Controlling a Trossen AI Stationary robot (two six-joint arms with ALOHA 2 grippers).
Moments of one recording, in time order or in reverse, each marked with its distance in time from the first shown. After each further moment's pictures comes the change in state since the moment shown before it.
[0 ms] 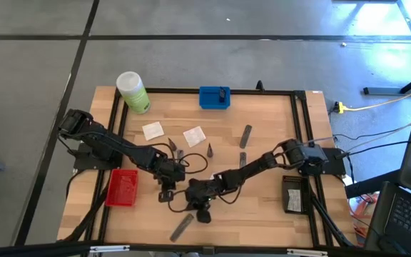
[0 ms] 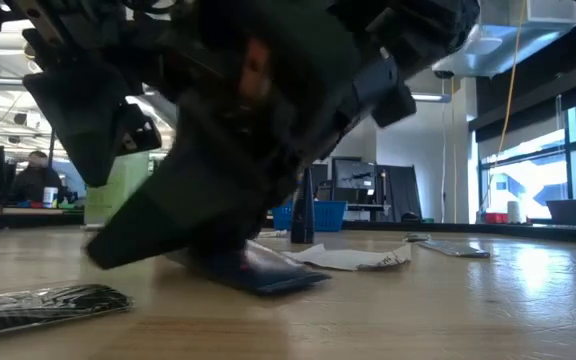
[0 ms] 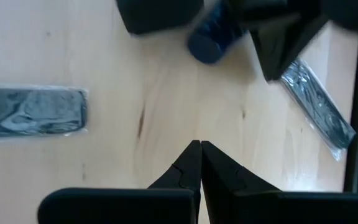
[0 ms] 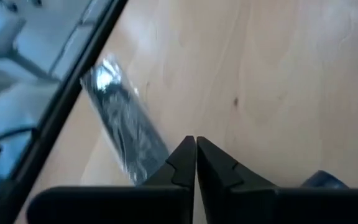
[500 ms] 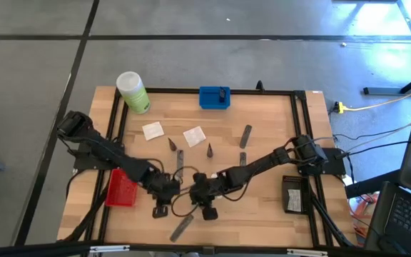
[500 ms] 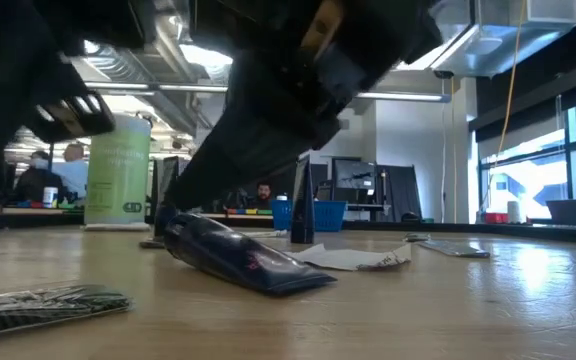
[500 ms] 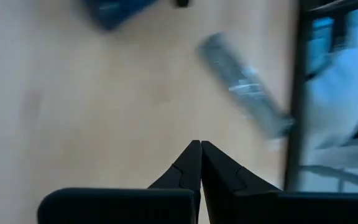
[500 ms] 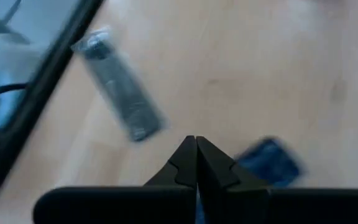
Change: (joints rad) left arm -0.219 0.000 0.000 0.130 -0.053 -0.238; right arm 0.029 -0.130 0.003 -0.264 0.102 -0.145
